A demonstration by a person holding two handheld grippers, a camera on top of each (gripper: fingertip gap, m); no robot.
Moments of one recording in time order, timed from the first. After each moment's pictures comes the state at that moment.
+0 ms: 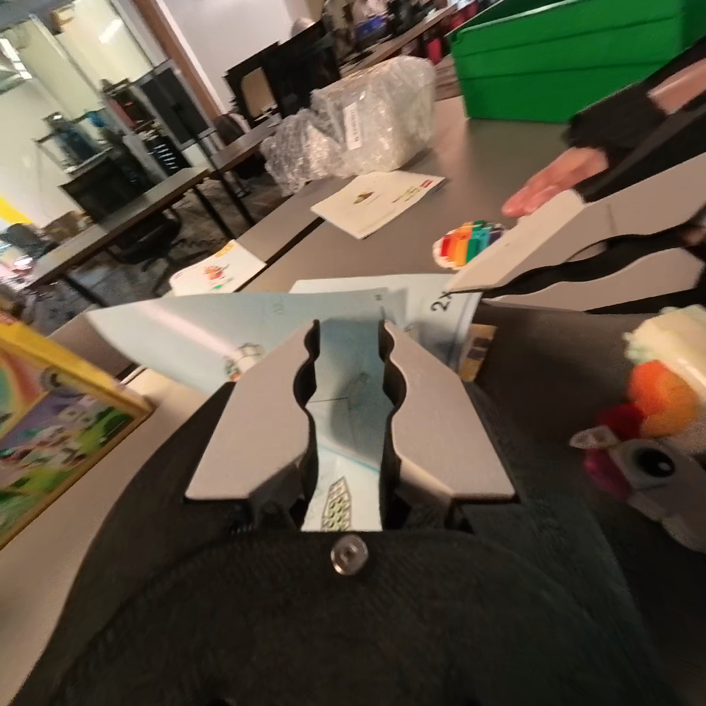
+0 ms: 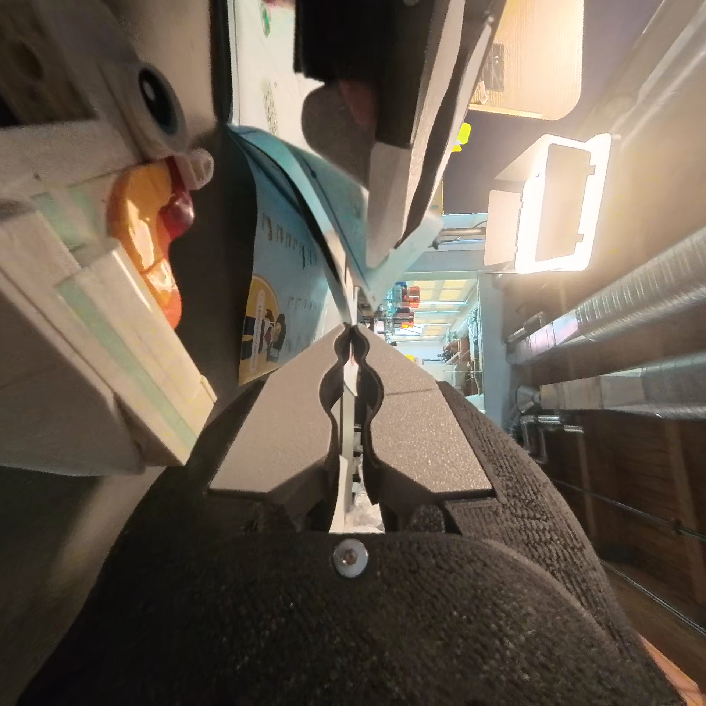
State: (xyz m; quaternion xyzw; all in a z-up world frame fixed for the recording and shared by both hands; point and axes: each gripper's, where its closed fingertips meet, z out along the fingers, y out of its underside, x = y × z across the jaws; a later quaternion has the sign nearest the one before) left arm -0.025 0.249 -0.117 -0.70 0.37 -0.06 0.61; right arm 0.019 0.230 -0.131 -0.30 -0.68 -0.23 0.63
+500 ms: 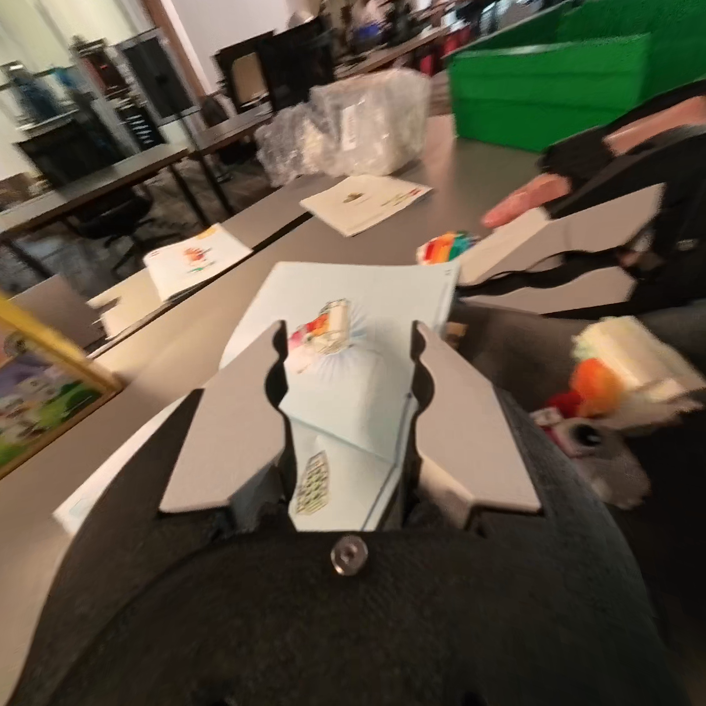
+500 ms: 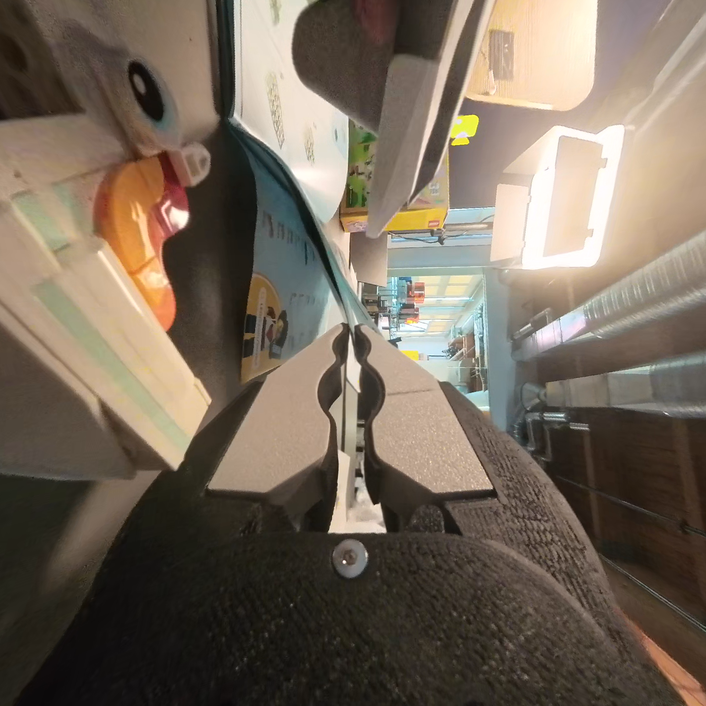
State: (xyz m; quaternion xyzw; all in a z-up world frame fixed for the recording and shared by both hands) left arm -0.032 0.233 -0.113 -0.71 0.35 -0.12 0.60; right arm 0.019 0.232 -0.132 -0.31 -0.69 -0.23 0.62
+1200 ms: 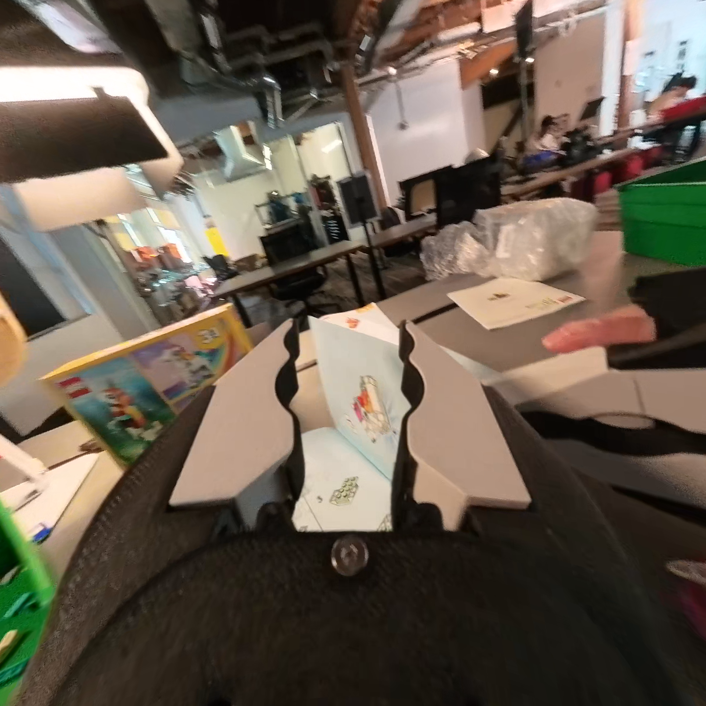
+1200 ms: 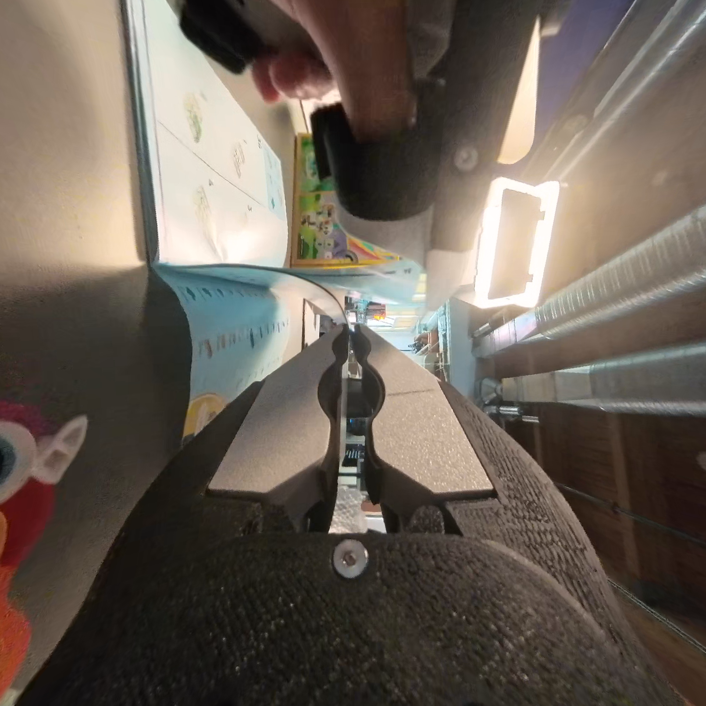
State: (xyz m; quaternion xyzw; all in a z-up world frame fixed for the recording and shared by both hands) left arm -0.091 0.244 -0.039 -0.64 0.19 0.01 0.75; right arm -0.056 0.219 -0.095 -0.28 -0.66 -0.27 0.64
